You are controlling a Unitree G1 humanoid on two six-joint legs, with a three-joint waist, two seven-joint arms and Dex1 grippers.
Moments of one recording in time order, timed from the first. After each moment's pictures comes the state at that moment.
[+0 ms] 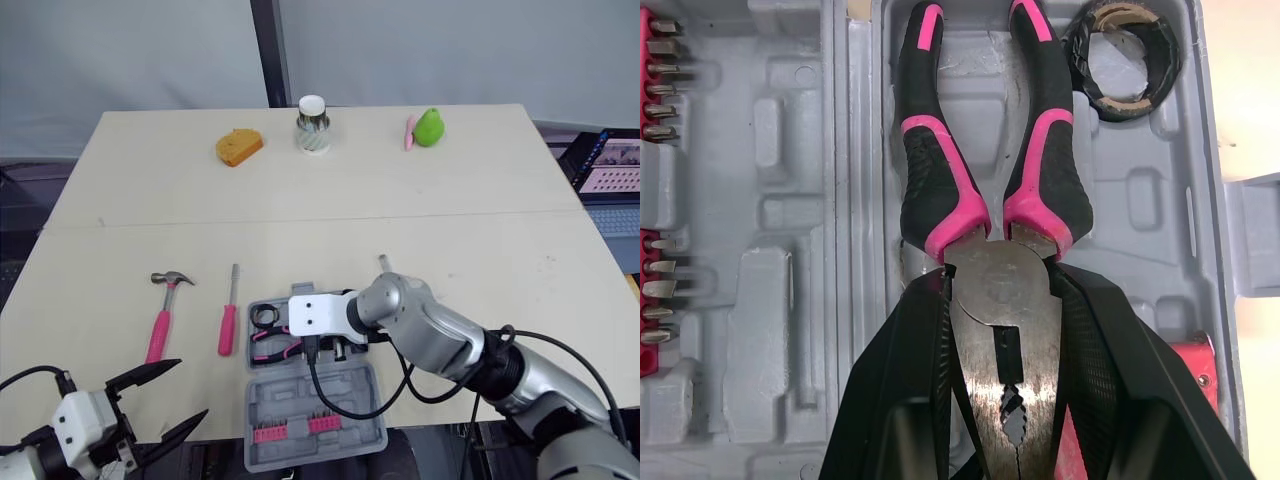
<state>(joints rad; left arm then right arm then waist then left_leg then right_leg) 0.73 0.52 0.41 -0.53 -0.35 -0.14 -0.88 -0.75 -0.63 0.79 -0.45 -0.02 0.88 1.00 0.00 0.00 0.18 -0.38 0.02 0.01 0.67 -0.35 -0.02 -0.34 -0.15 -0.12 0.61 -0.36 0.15</state>
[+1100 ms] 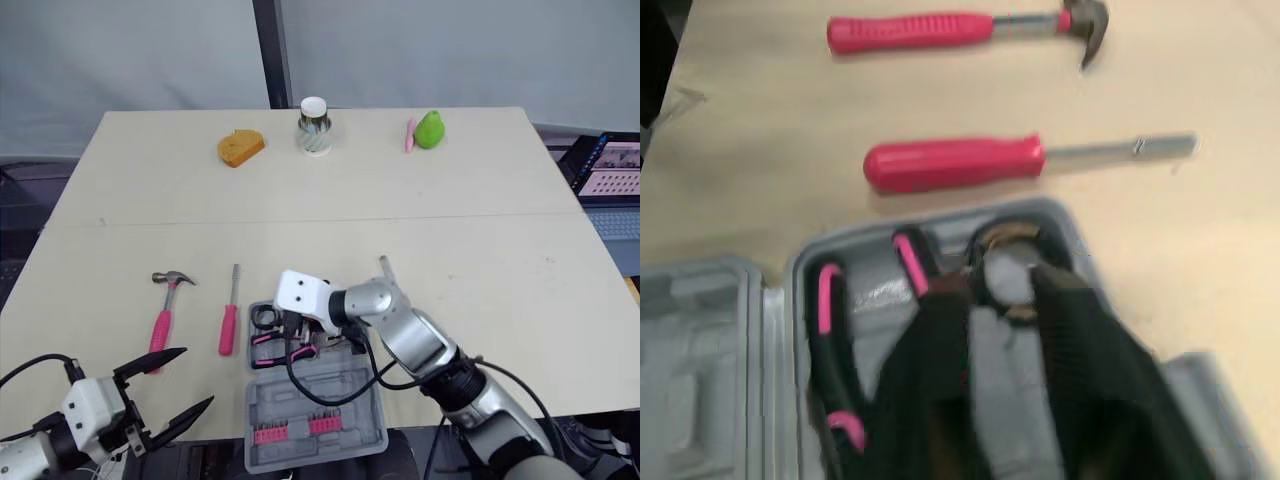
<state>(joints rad) 0.65 0.53 0.37 -0.50 -0.34 -0.14 -0.86 -0.53 -0.36 0.56 -0.17 0.05 0.51 0.87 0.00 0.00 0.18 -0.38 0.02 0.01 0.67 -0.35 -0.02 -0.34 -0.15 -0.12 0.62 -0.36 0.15</state>
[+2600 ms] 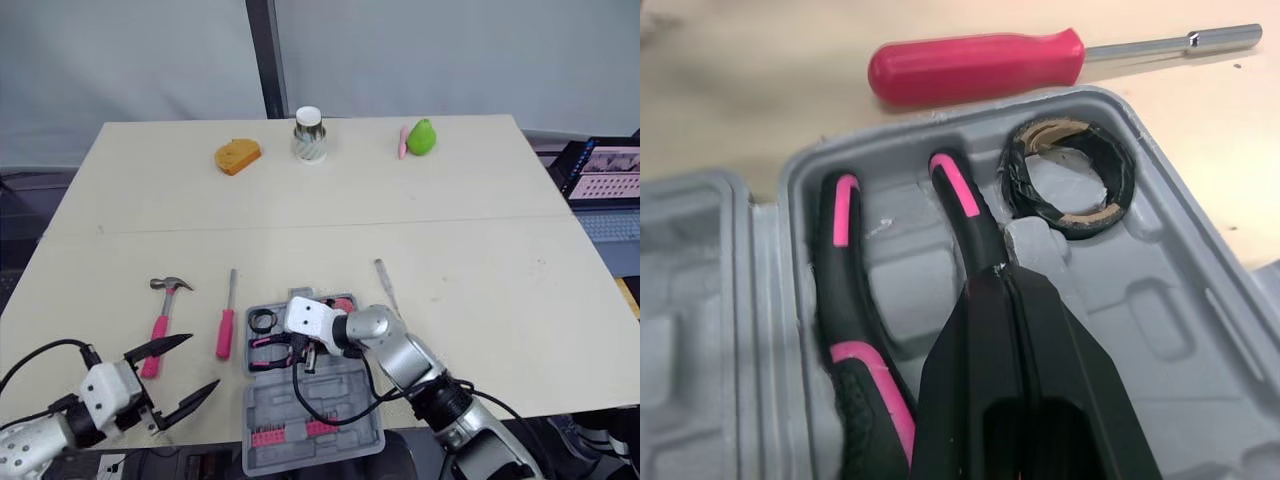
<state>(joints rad) 0.50 0.53 0.33 -0.41 -0.26 -0.12 -0.80 -0.42 -0.29 0.53 -0.01 0.00 0.36 0.90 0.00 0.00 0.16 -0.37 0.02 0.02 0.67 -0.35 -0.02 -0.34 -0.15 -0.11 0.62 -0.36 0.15</state>
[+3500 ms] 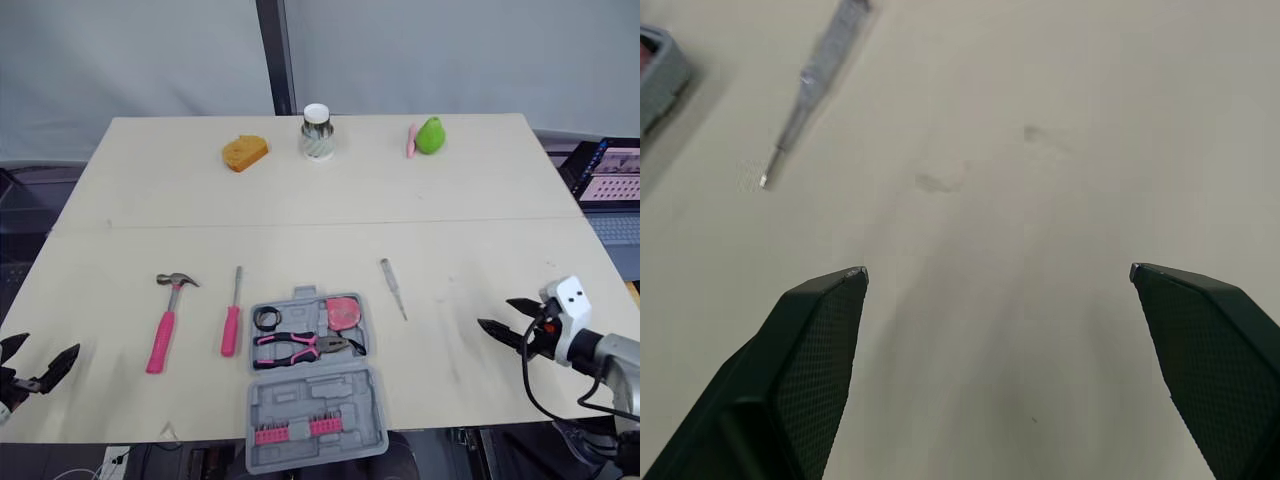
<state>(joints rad) 0.36 0.65 0.73 0.14 -0.34 0.03 -0.66 -0.03 -0.82 -0.36 0.29 0.36 0.30 1.05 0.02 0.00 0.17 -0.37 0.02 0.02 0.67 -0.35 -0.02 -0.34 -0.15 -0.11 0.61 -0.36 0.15</state>
